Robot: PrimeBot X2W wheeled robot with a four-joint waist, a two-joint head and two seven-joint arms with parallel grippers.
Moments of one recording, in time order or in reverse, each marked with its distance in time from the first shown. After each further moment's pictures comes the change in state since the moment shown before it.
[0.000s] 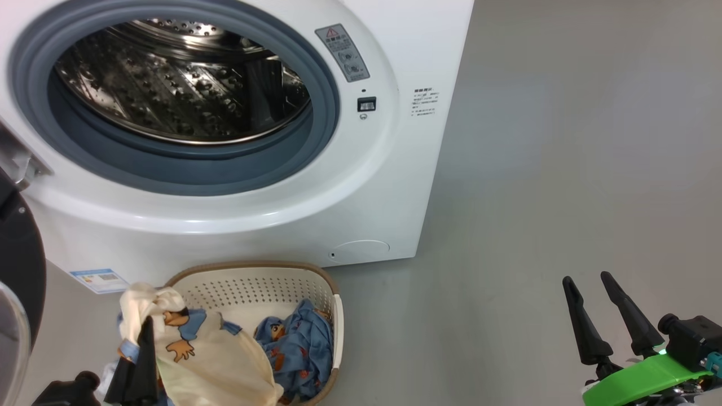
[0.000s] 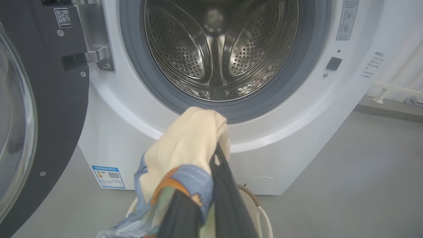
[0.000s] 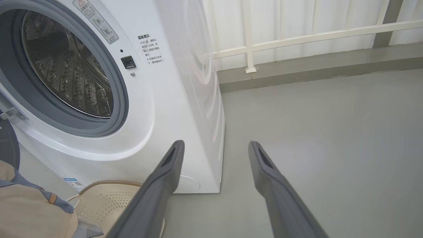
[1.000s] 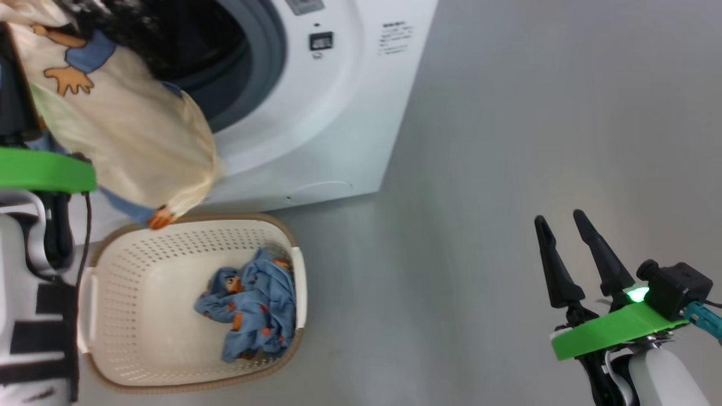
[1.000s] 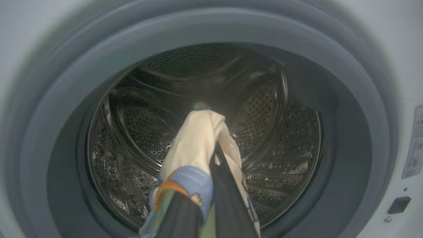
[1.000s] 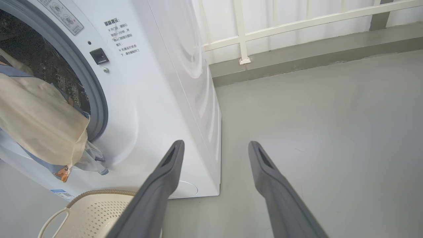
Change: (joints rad) left arm -0.738 0.102 0.041 0.187 0.045 0.000 -0.006; right arm -0.148 0.065 0.025 -0.023 0.000 0.000 0.000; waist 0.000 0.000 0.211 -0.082
